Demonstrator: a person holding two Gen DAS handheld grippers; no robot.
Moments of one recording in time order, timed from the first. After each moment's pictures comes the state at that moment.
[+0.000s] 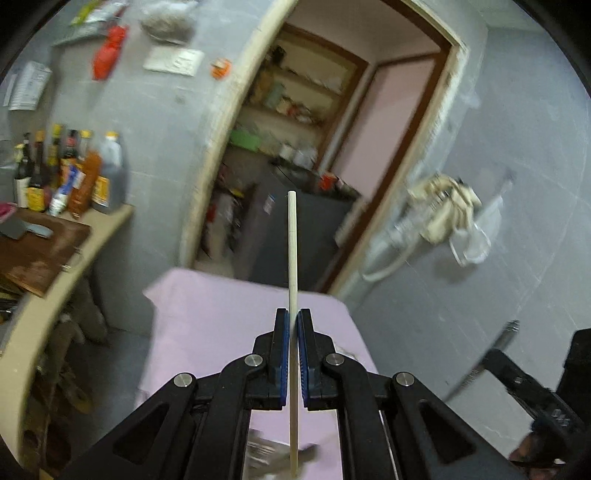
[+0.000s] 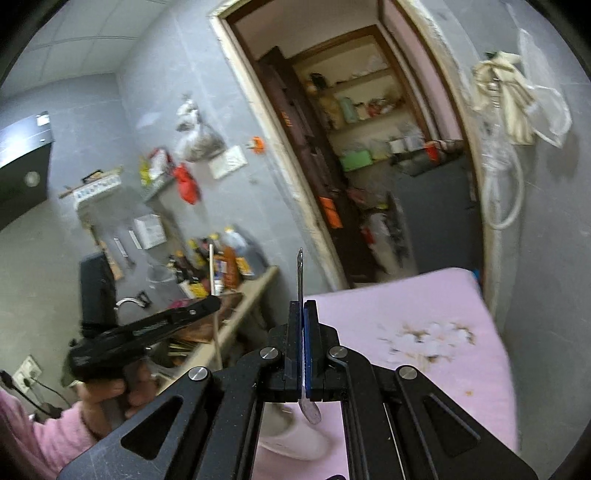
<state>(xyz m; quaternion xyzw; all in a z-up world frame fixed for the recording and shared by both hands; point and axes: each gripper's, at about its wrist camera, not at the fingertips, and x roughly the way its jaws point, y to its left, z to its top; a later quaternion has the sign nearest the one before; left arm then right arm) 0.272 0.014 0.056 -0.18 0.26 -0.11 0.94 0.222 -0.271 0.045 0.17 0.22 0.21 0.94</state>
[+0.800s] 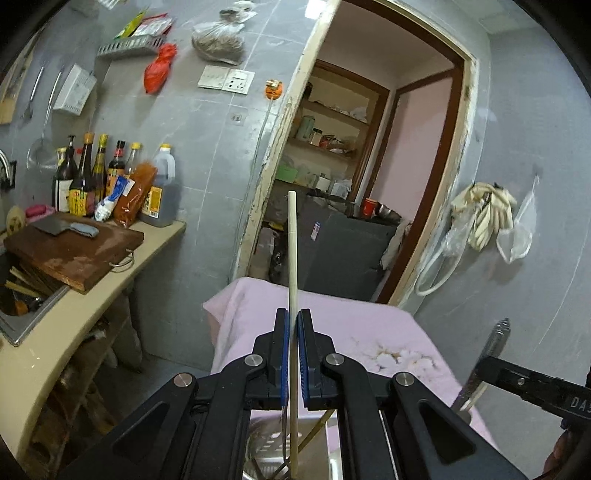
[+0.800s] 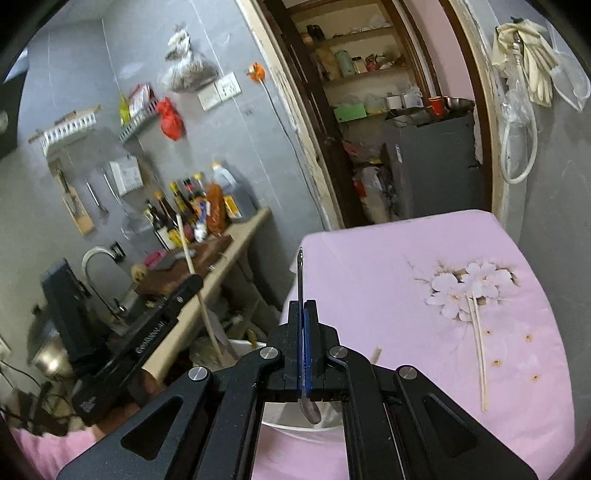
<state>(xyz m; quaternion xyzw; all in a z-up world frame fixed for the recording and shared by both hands) 0.252 0.063 -0.055 -0.14 0.19 -0.05 0.97 0.244 -0.155 -0.057 0.12 0.31 0.16 0.93</state>
